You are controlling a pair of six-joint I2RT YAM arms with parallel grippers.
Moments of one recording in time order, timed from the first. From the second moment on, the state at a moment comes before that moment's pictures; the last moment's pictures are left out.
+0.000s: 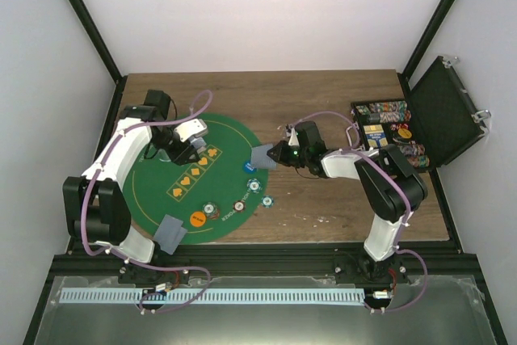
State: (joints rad) left arm -0.11 1.55 1.29 -1.09 0.41 0.81; right arm 0.50 1.78 0.85 0.26 -0.43 0.76
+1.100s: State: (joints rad) left arm -0.14 1.56 1.33 -1.15 0.40 0.81; right arm 0.48 1.70 0.92 0.19 -0.56 0.57
